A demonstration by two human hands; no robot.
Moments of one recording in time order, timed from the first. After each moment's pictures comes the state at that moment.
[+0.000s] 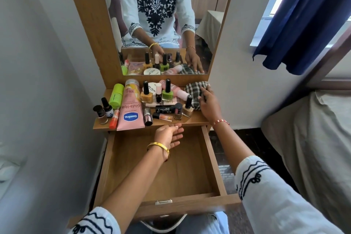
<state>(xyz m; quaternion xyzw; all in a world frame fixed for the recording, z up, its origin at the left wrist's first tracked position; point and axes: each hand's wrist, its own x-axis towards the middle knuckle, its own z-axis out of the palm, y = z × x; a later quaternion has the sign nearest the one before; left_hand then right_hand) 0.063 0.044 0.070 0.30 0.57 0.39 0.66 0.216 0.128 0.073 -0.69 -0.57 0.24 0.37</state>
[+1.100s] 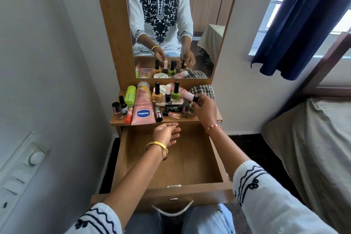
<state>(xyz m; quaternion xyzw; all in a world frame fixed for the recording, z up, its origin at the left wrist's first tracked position) 0.033 0.012 0.082 0.33 0.58 0.43 0.61 0.167 0.079 0.094 -0.70 -0.56 0.17 0.41</state>
